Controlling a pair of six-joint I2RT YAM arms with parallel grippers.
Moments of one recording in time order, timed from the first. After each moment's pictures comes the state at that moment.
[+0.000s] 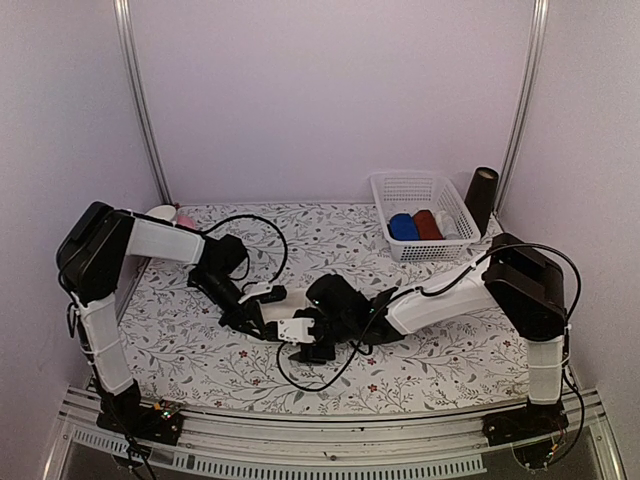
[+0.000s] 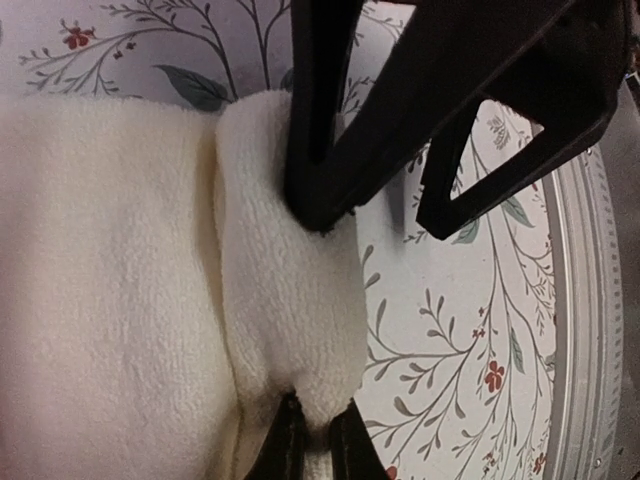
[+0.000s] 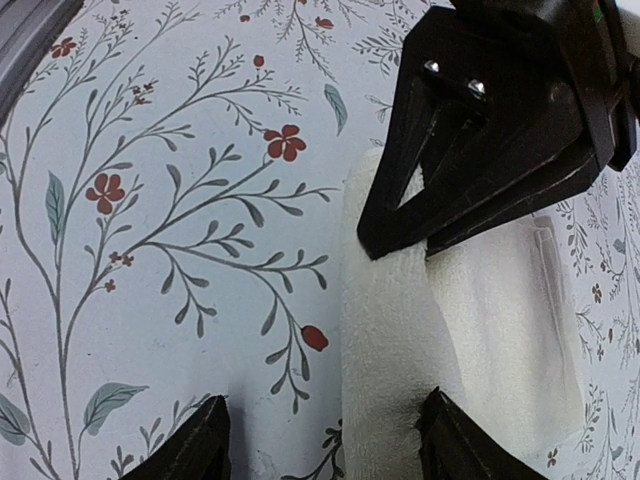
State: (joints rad) left arm -0.47 1.93 1.12 -0.77 0.71 0.98; right arm 1.11 2.07 1.23 0.10 -0.15 -0.62
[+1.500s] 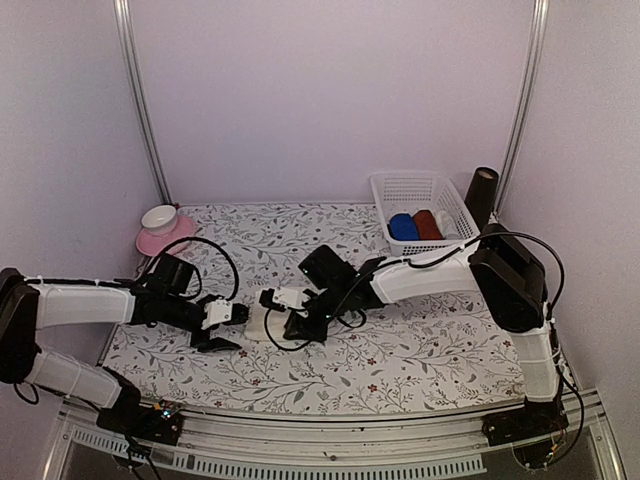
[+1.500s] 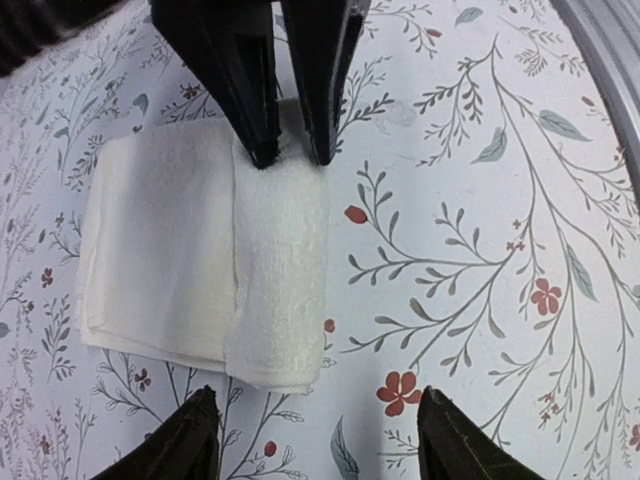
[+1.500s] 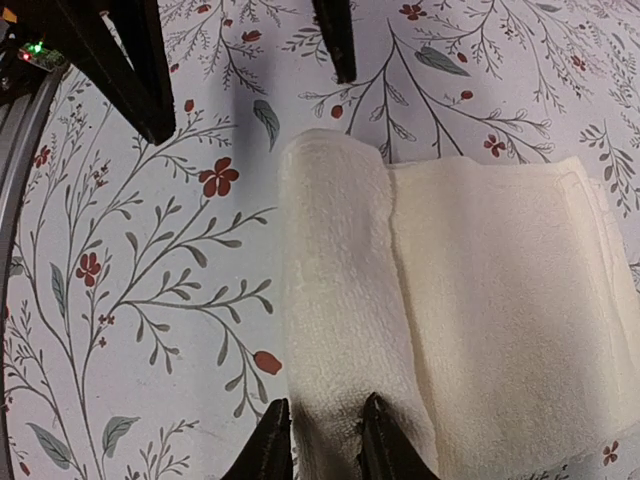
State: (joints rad) left arm -0.43 1.32 0.55 -0.24 0.56 1.02; right arm 1.02 2.18 1.50 -0.19 -0.33 -0.37
